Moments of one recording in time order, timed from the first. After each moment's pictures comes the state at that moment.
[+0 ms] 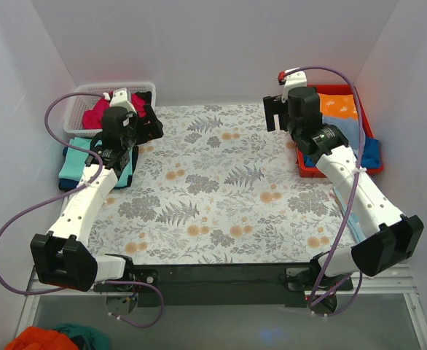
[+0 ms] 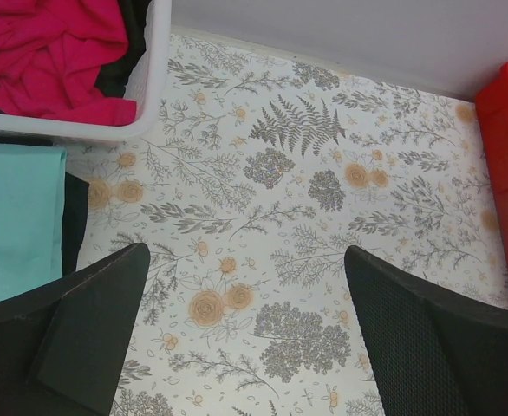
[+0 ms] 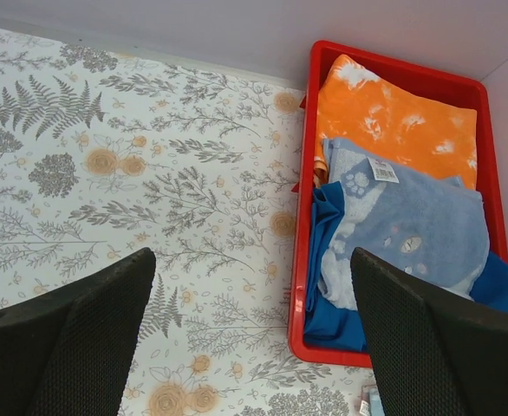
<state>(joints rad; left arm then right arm) -0.18 1.28 1.17 -0.25 -0.05 -0.37 0.46 1.40 1.47 -0.46 0.37 -0.05</state>
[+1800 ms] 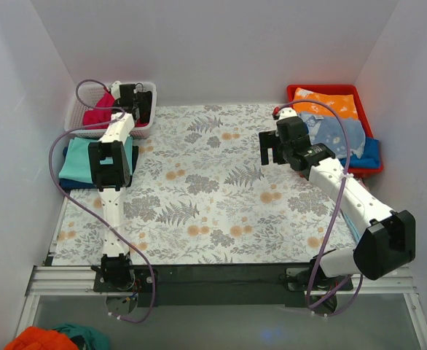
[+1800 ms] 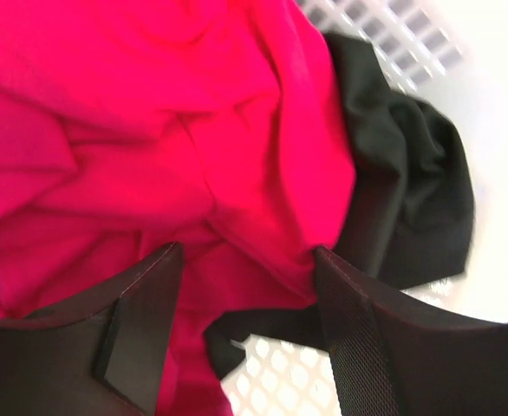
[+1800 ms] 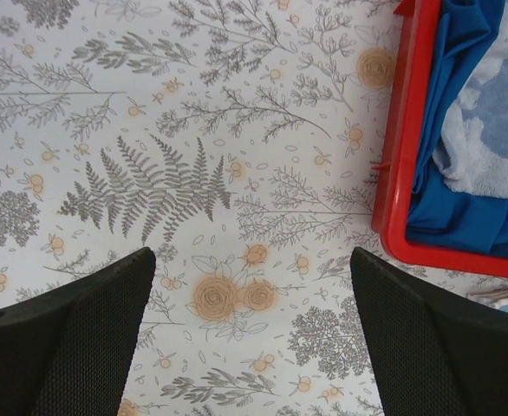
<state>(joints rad) 0.01 2.52 2.20 -0.28 -0.25 -0.63 0.46 1.36 1.17 -0.52 0.24 0.16</state>
